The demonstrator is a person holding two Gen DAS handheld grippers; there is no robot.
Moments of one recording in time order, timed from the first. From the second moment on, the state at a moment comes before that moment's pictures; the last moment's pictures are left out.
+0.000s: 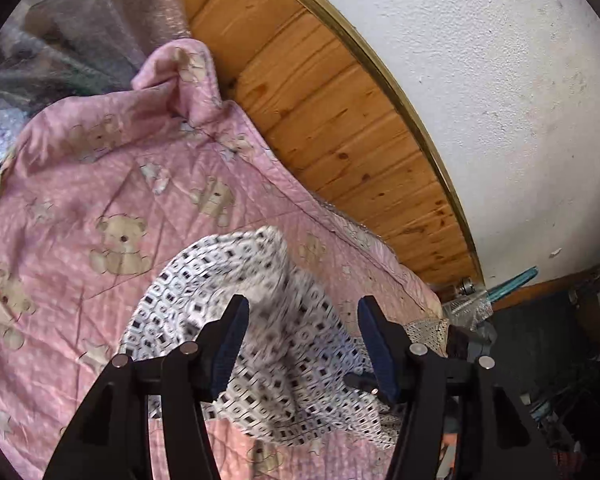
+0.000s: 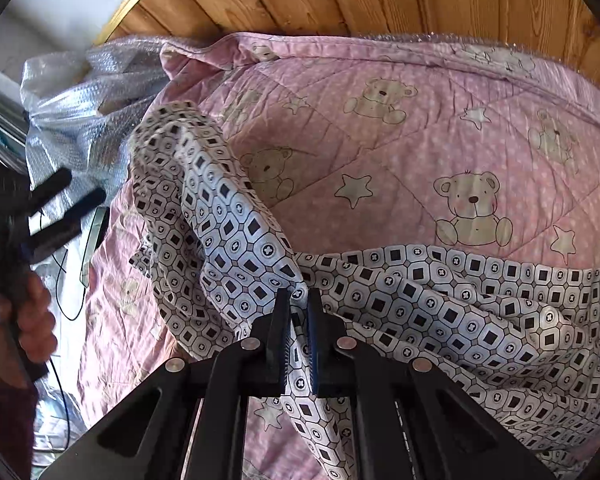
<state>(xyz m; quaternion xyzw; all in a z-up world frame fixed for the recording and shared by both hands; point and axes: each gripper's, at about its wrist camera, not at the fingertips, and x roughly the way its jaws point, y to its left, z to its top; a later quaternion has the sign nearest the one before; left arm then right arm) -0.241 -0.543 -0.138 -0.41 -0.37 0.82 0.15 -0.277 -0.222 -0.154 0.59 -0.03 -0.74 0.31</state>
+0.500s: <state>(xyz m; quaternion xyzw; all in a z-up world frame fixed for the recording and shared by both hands) -0.250 -0.508 -0.197 -0.43 -0.33 0.84 0.04 -0.287 -0.210 -0.185 0.62 -0.06 -0.73 0.30</state>
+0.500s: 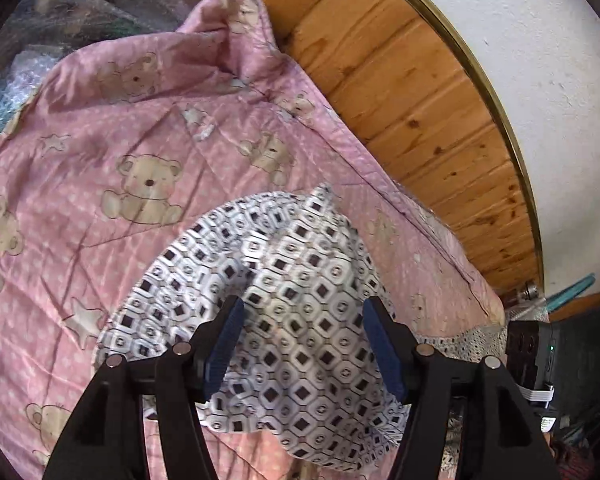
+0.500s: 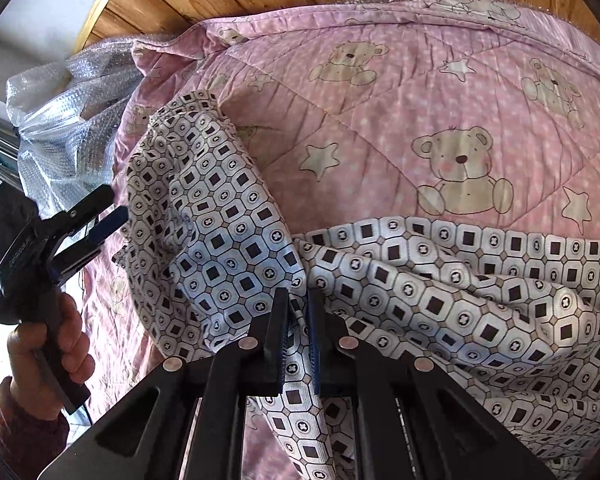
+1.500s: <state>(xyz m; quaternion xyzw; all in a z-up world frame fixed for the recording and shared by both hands) -0.040 -0.528 -0.125 -0.38 -0.47 0.79 0.06 -0.114 0.099 -0.106 0.55 -0.18 -0.81 0.08</state>
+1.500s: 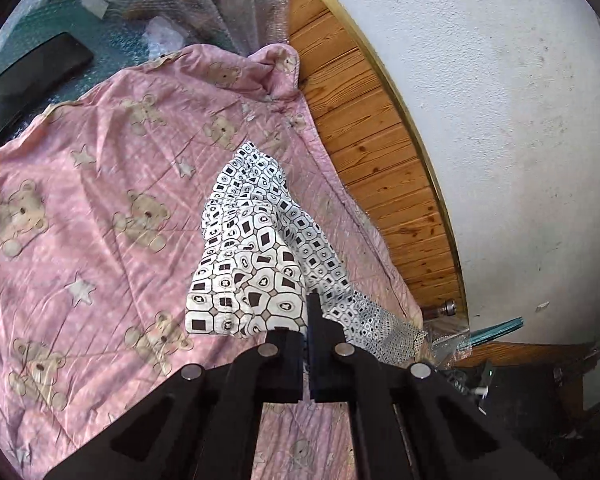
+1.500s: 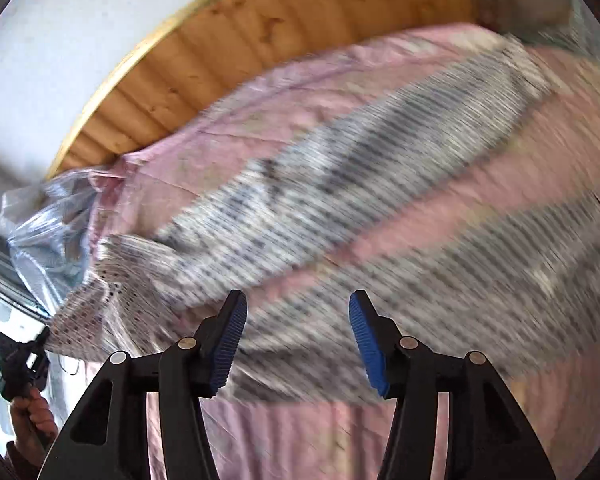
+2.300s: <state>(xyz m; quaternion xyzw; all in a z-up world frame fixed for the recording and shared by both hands) -0.003 -0.501 -0.080 -0.41 -0.40 0.82 -0.01 -0.086 0.348 -0.128 0.45 -0.34 -0.82 -0.08</state>
